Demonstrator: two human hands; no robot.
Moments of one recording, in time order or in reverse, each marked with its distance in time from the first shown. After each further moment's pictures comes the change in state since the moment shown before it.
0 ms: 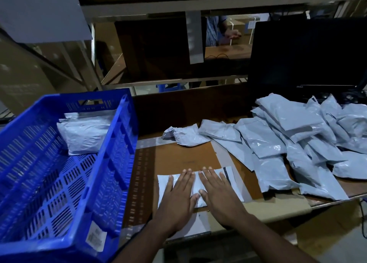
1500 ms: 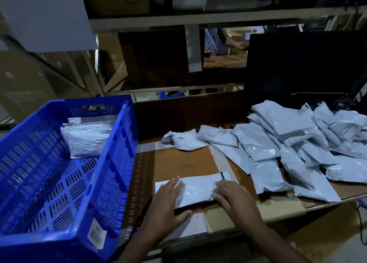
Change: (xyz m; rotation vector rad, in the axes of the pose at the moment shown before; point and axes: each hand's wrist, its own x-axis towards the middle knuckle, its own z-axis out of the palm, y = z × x) left_hand -0.034 -0.006 -0.032 -0.249 0.108 -0.057; right_hand -0.037 0.025 -0.038 0.355 0.265 0.080
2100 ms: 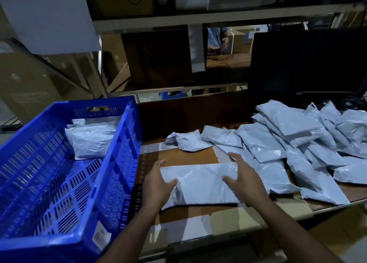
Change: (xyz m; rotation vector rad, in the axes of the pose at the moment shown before) left_hand 0.046 0.003 -0.044 -0.317 0.333 -0.479; right_hand 0.051 -0.007 -0.035 0.139 -0.008 0.316
